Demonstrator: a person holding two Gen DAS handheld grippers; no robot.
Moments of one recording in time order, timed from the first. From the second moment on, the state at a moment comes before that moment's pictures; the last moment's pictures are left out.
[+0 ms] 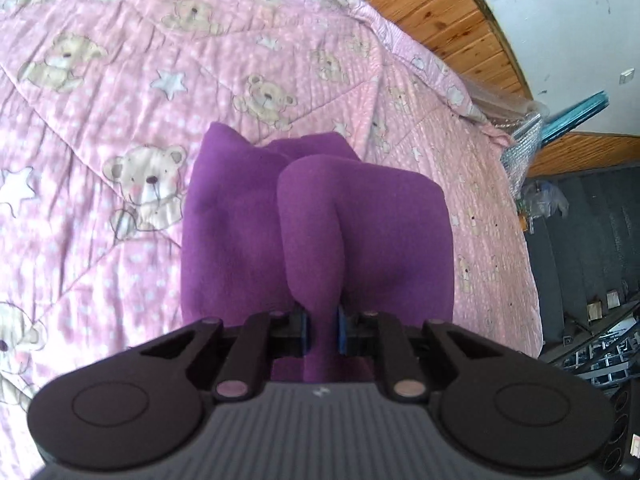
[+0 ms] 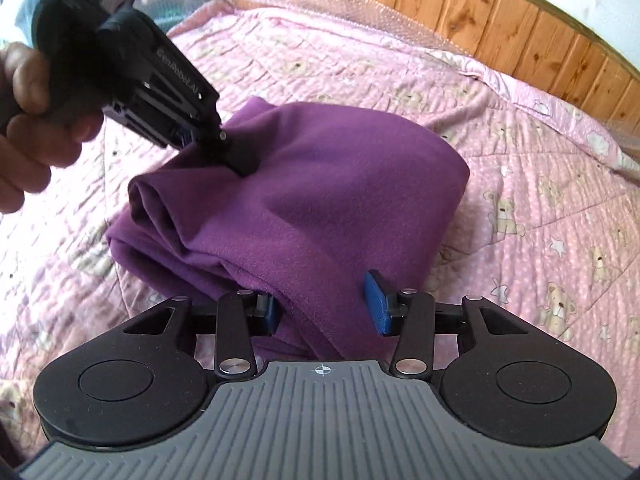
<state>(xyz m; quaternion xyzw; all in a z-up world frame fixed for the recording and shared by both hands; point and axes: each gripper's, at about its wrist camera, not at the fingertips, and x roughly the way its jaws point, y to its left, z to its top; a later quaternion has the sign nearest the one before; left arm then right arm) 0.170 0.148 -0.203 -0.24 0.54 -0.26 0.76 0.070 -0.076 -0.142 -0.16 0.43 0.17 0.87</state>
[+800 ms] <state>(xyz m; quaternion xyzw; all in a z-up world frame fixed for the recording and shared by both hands) 0.153 0.179 -0.222 -0.27 0.53 -0.25 0.76 0.019 -0.116 -0.119 0.05 0.44 0.10 0.89</state>
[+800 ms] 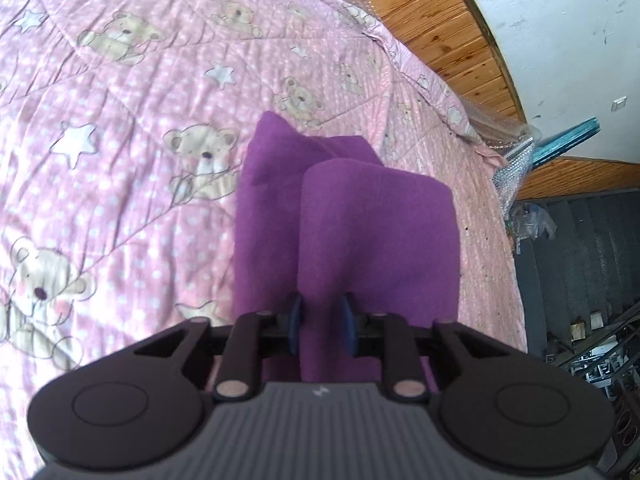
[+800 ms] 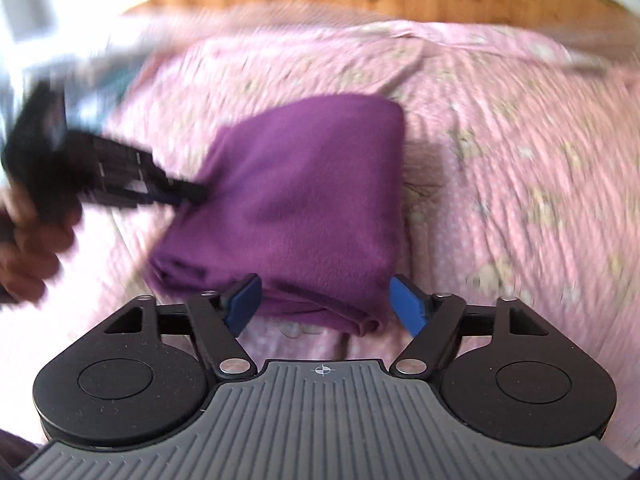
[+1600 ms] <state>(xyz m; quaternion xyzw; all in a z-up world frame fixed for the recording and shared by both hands) 0.145 0.179 -0.215 -0.20 0.52 -0.12 0.82 0.101 -0.168 -0.168 0.21 0.48 0.12 0.84</state>
